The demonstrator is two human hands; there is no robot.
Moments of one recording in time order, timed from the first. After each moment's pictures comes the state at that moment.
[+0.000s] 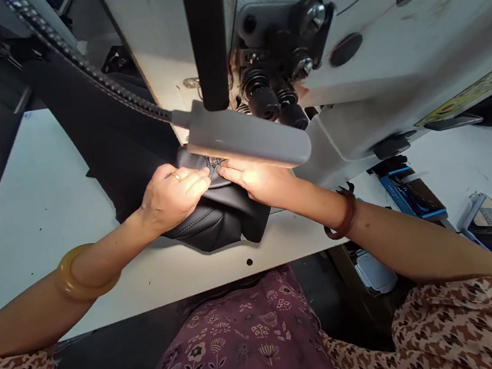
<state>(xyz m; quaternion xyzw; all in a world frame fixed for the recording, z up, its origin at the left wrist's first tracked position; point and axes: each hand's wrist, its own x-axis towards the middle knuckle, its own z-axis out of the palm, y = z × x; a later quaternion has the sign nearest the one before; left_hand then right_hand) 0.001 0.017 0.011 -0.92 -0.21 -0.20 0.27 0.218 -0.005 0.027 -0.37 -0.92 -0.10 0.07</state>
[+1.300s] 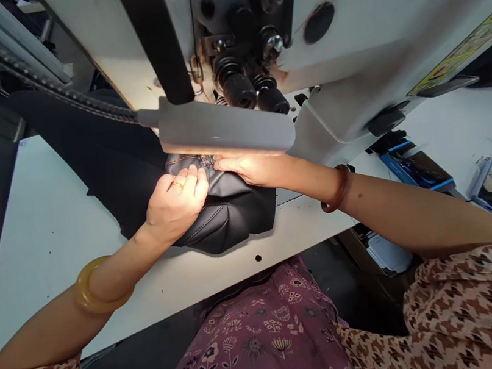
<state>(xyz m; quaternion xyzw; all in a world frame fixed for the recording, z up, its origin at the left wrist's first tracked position) 0.010 0.011 0.000 -0.86 -0.22 -0.20 0.41 0.226 0.016 0.022 -0.34 -0.92 0.02 0.19</state>
